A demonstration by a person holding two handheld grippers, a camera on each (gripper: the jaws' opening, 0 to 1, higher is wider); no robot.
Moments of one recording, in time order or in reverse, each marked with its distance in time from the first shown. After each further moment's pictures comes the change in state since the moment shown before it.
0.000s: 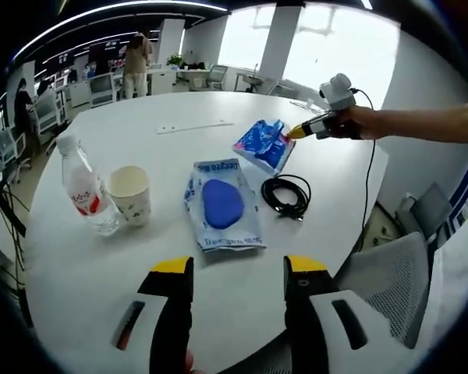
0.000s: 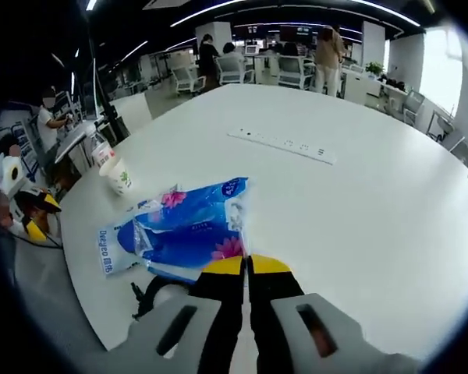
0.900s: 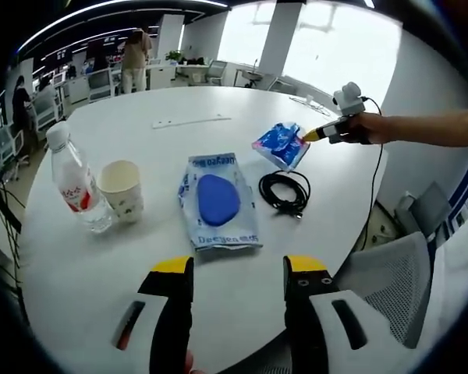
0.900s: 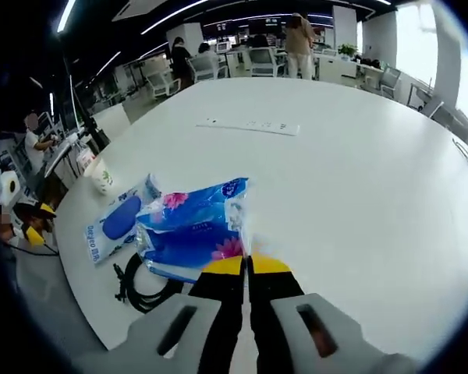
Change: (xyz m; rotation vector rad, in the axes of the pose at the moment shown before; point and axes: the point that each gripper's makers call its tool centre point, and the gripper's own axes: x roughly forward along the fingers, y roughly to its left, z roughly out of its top) left arm 0.011 -0.004 -0.004 -0.008 0.025 -0.001; right arm -0.009 -0.049 -0.038 0.126 0.022 -0.056
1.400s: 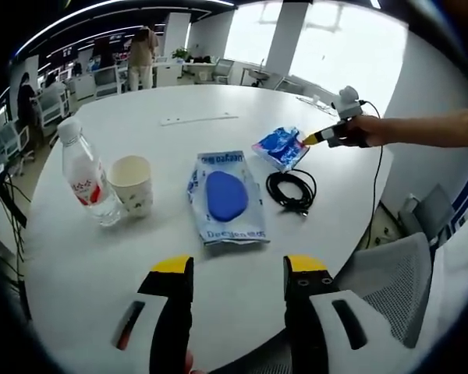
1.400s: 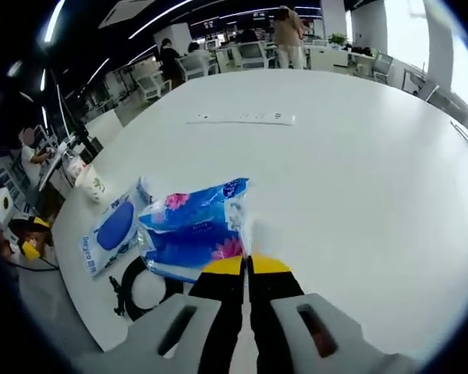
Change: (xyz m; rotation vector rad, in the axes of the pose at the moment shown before) left arm -0.008 0.009 -0.004 -0.020 0.006 0.031; right arm 0.023 0.002 -0.004 0.083 0.021 -0.010
